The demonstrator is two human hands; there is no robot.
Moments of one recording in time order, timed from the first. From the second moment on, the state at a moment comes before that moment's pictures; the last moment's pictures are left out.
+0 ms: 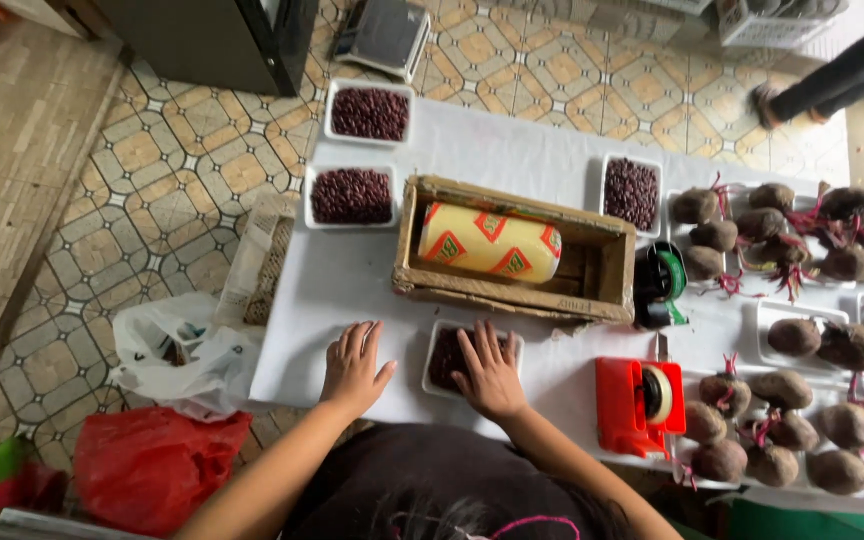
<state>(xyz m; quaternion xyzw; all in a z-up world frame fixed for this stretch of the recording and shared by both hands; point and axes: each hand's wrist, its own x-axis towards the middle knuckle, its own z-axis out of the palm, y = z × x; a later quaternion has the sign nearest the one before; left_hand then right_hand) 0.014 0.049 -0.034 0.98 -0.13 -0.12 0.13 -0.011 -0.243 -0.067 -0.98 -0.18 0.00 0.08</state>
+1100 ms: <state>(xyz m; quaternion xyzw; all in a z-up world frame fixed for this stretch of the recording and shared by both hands) 0.135 0.144 -0.018 0.74 0.42 -0.12 0.51 -0.178 -0.338 -0.024 -0.86 0.35 -0.07 0.36</state>
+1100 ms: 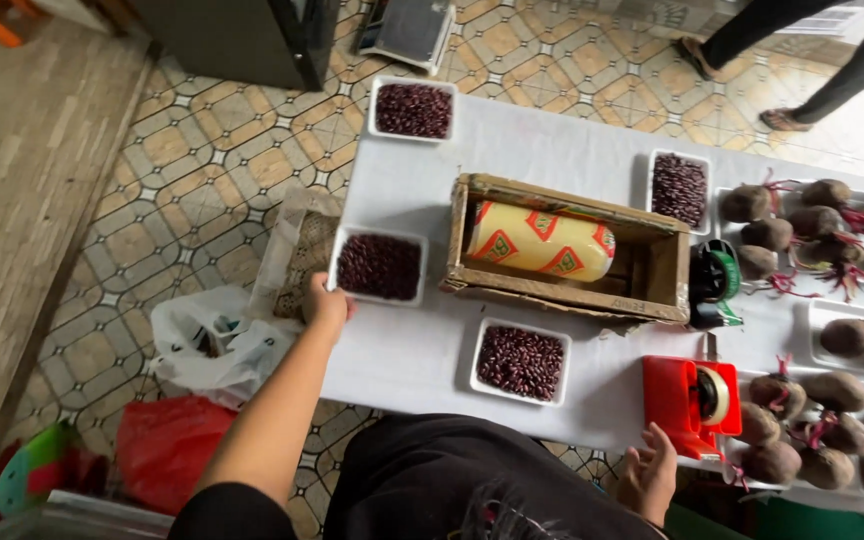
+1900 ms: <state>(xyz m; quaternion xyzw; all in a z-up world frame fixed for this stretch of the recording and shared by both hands) 0.112 0.103 0.040 0.96 0.11 -0.19 0.16 -0.153 -0.334 0.004 -0.86 0.34 -0.04 0.37</state>
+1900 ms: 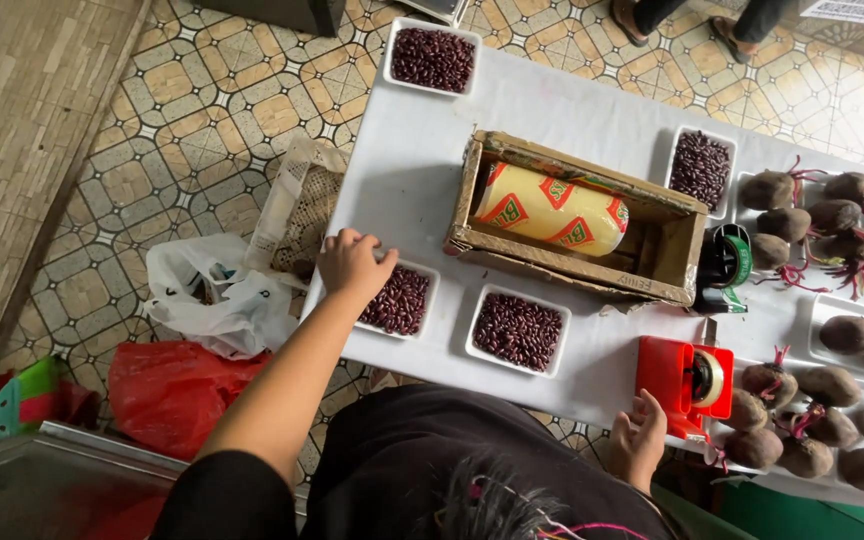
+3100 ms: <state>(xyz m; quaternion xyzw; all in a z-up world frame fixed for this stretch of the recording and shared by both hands) -0.100 0.417 0.008 0.88 0.46 0.00 0.12 -0.056 -0.271 -0.017 -0.76 0.42 0.16 0.47</state>
